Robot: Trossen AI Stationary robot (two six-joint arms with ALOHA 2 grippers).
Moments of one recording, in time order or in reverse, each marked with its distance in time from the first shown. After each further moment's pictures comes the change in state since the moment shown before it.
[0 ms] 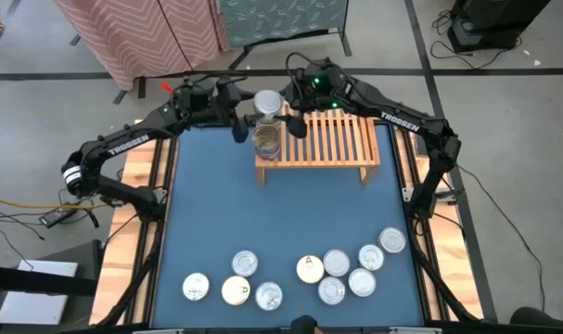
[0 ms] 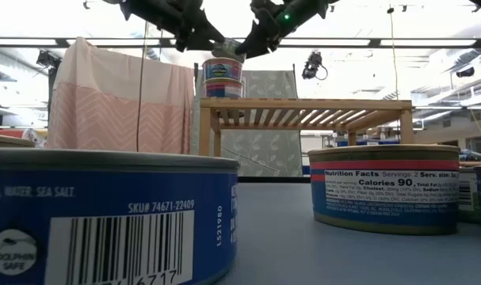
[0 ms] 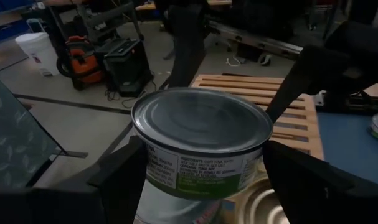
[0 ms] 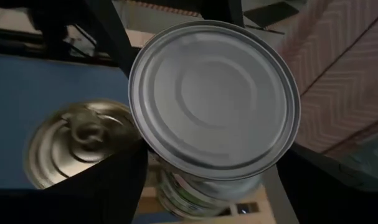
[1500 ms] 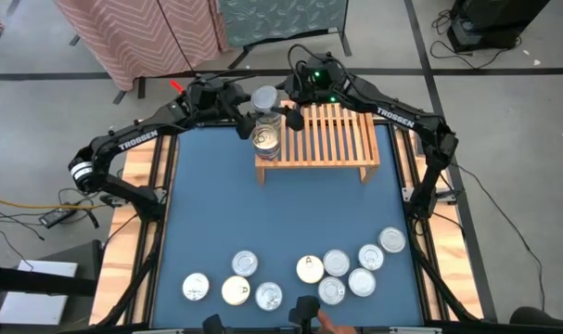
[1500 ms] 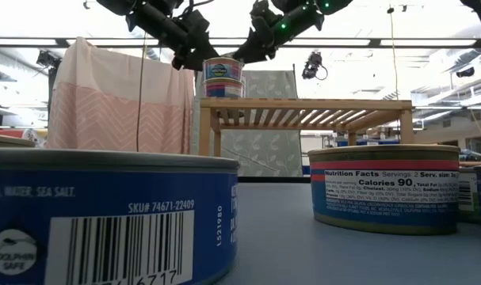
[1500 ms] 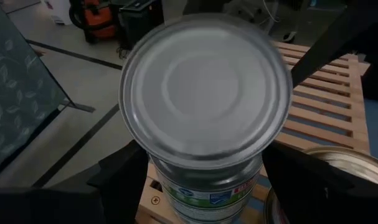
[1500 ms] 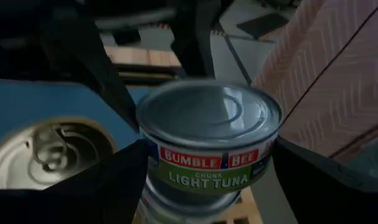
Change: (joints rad) left arm 0.051 0.041 0.005 -0.066 -0.052 -0.079; right arm -0.075 0.036 -0.017 0.092 -0.049 0.037
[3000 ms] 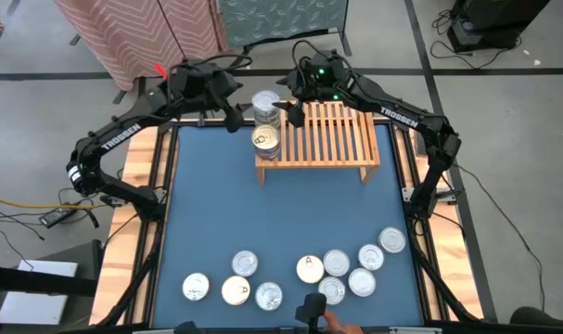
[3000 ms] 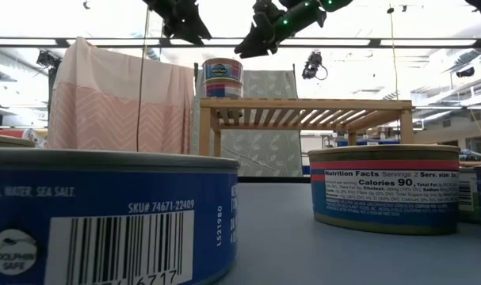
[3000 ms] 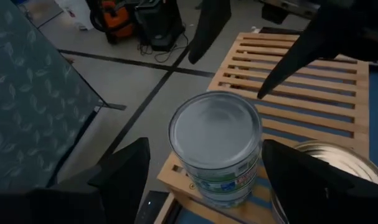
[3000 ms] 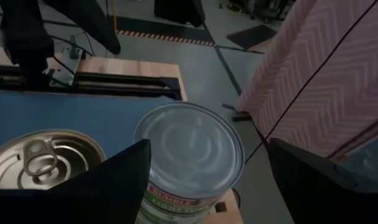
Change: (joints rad) left arm -0.008 -0.023 0.291 -0.388 -0.127 0.149; right arm -0.016 -0.029 -0.001 0.035 0.009 -0.006
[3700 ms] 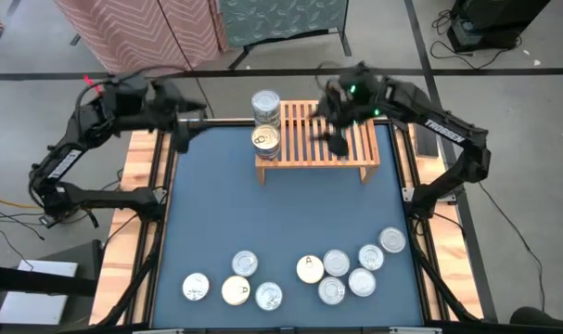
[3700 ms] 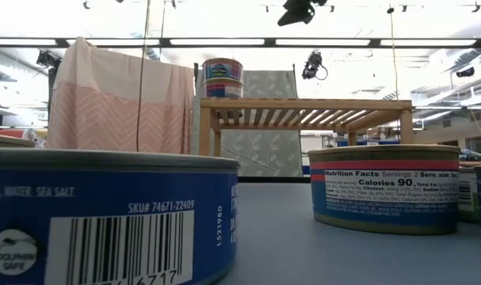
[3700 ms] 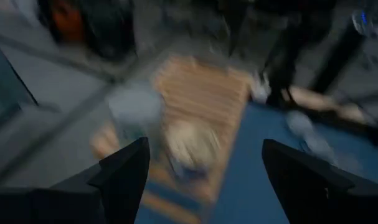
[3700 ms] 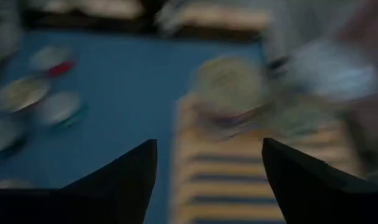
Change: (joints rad) left arm -0.057 -0.361 -0.010 -0.294 0.199 -0.282; right arm 0.169 -0.270 0.000 -0.587 -0.064 0.025
